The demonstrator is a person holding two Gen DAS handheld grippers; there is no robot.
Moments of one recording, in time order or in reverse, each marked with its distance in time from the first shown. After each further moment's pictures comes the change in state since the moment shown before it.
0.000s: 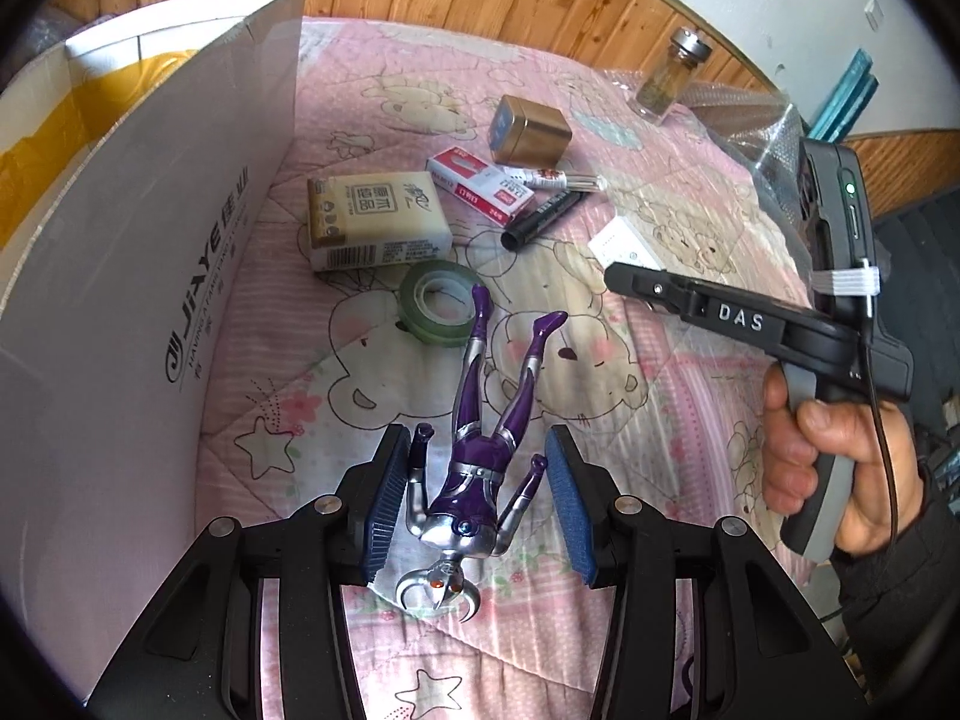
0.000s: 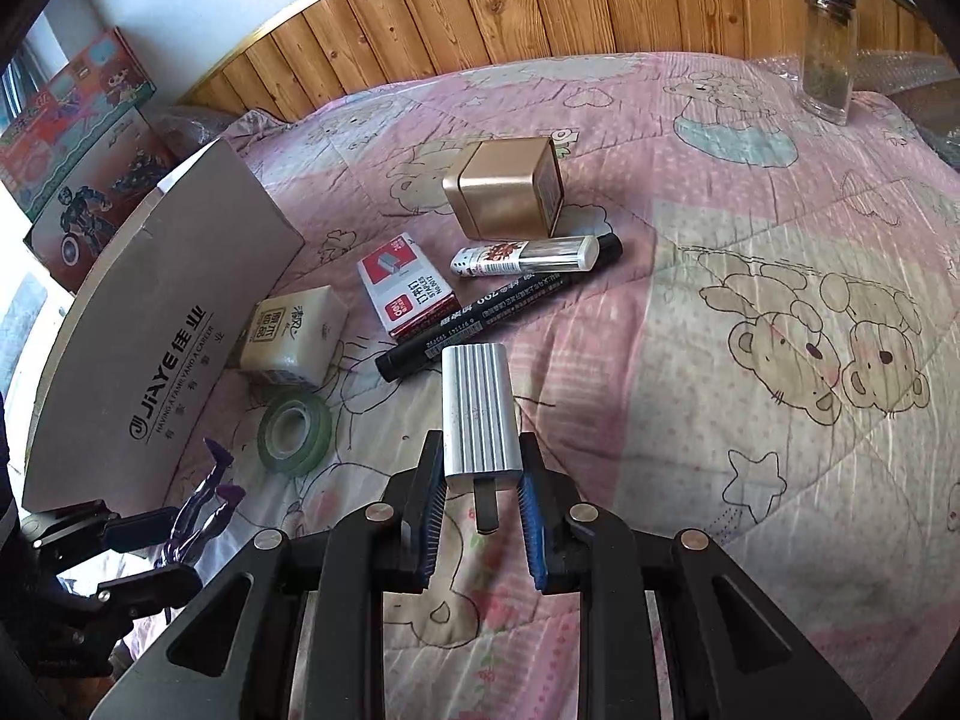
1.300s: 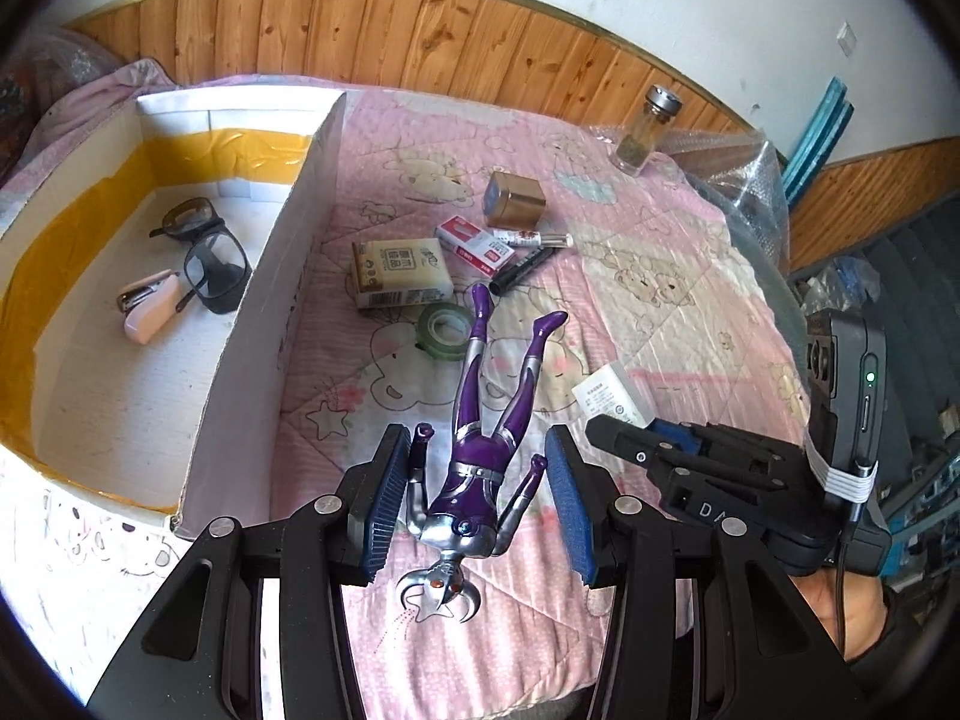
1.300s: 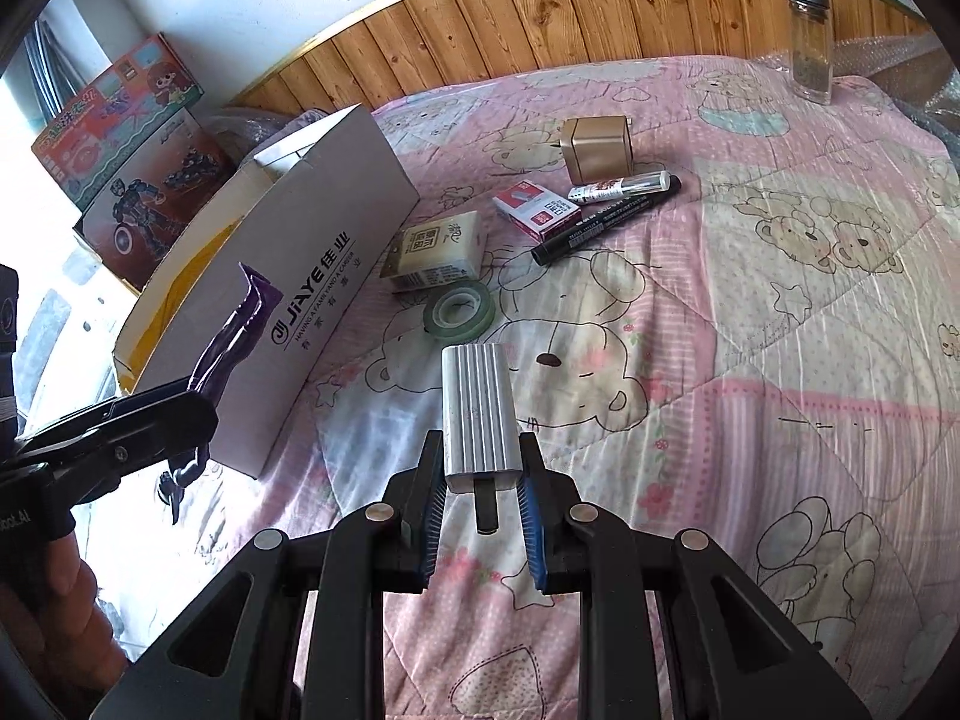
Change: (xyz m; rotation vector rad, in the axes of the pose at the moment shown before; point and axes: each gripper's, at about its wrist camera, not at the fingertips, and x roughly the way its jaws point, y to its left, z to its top) left arm -0.088 -0.006 -0.019 -0.005 -0.111 0.004; right arm -0.067 0.074 -0.077 0.034 -0.032 0.055
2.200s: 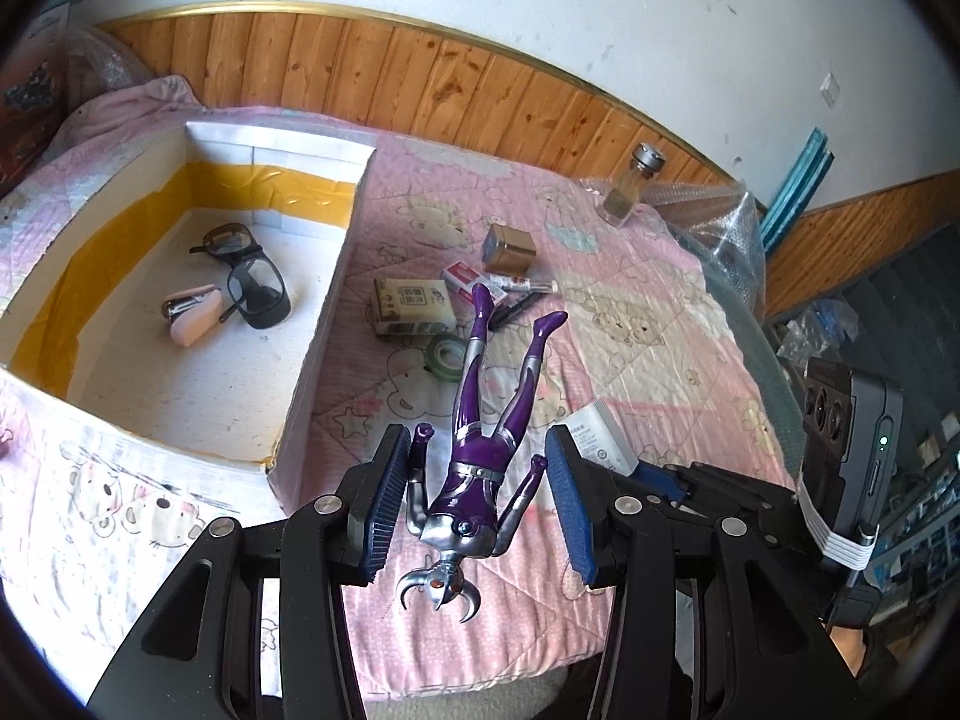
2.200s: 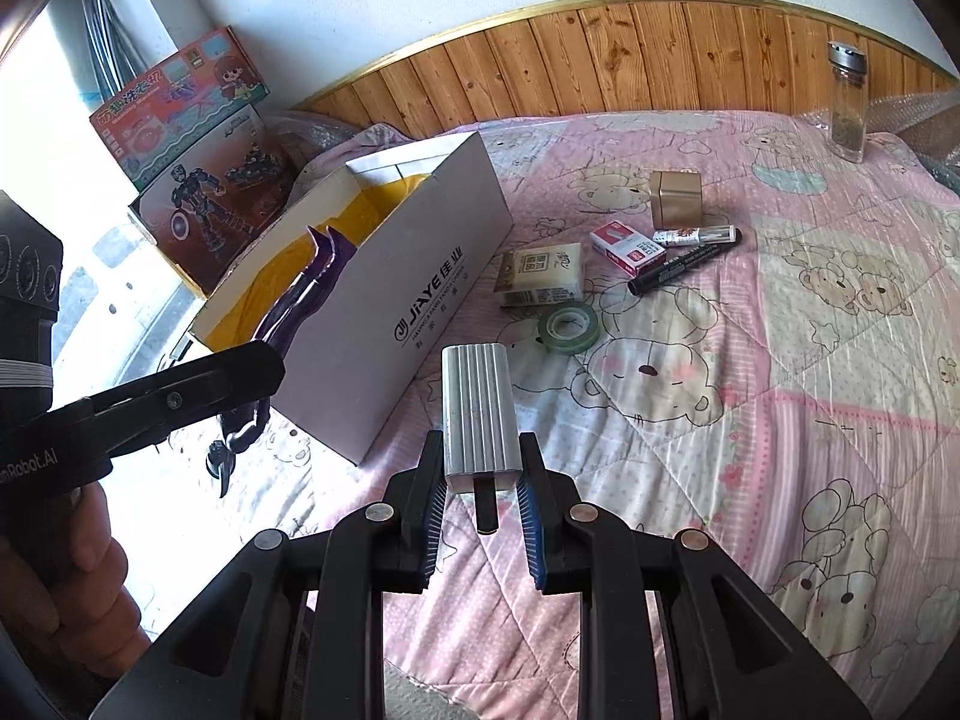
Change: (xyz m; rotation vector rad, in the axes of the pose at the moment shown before) left arm -0.059 0.012 -0.010 -0.053 -0.104 -0.039; right arm -0.042 0.067 -0.014 -0.088 -0.067 0.053
